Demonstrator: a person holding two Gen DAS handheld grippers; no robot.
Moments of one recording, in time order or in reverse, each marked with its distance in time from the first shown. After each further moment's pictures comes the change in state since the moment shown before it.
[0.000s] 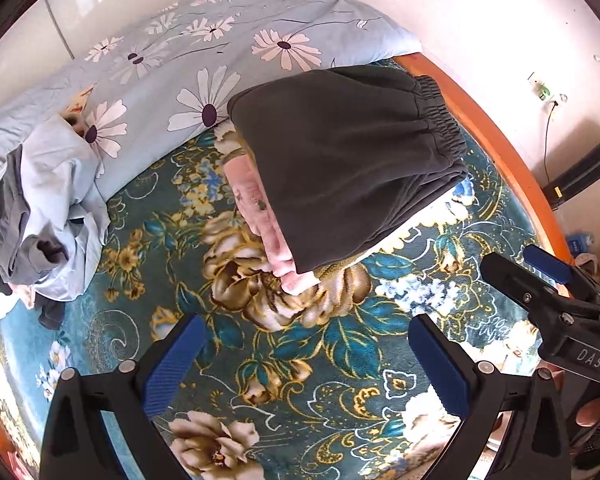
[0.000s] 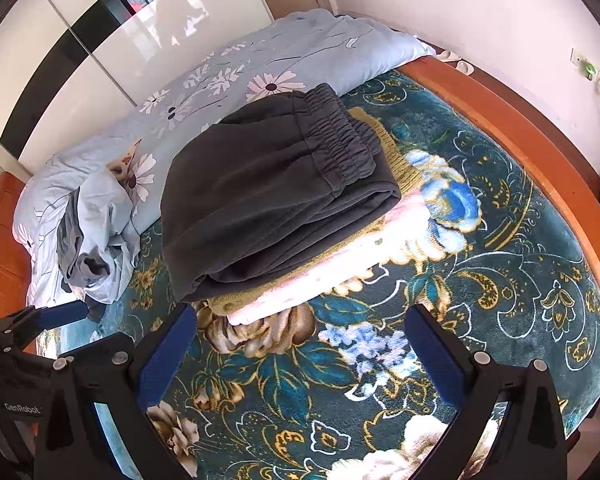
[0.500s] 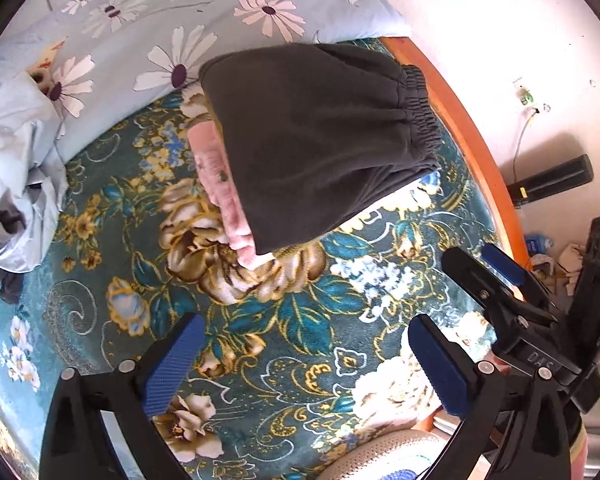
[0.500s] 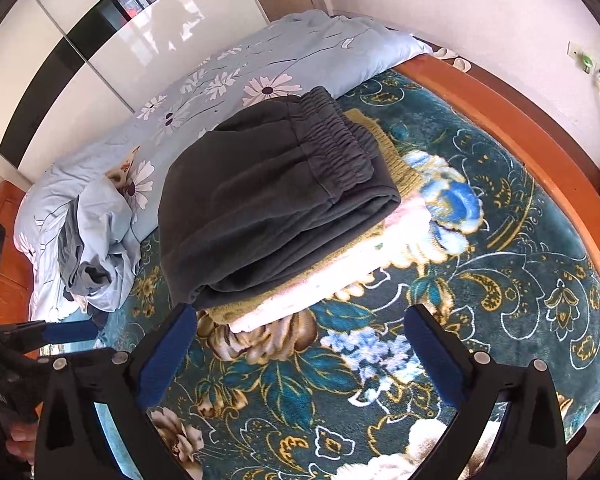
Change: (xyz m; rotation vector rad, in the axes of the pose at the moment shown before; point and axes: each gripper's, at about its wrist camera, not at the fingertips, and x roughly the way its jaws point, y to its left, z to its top) left arm 0.000 0.005 0.014 -0.076 0.139 -0.173; right arm 0.001 -0.003 0.005 0.023 -0.012 0.007
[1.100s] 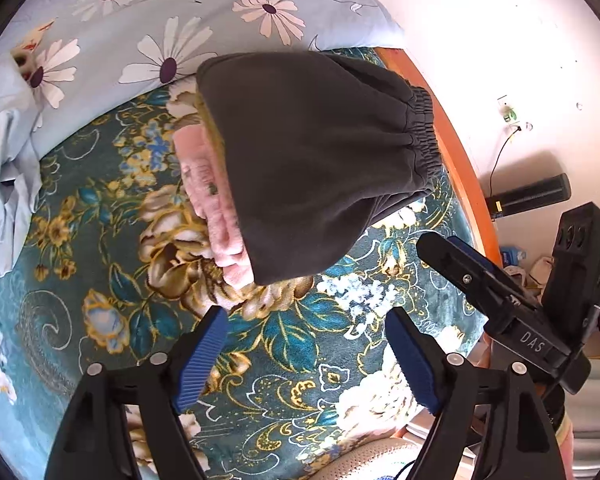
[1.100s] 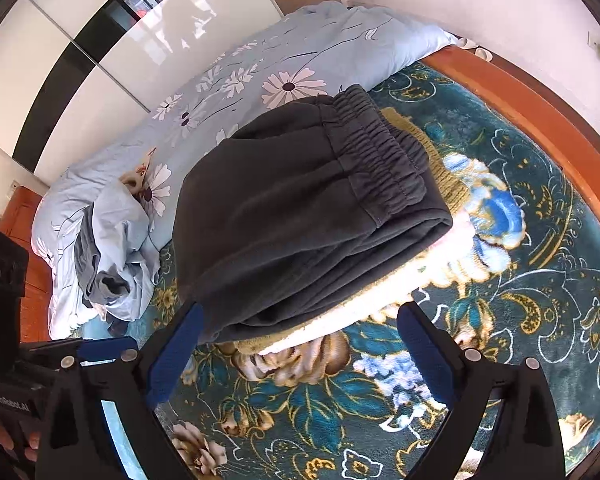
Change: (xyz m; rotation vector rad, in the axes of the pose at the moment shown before) left arm 0.009 0.023 0.016 -0.017 0.018 -0.146; right arm 0.030 0.012 0.024 0.007 0.021 0.086
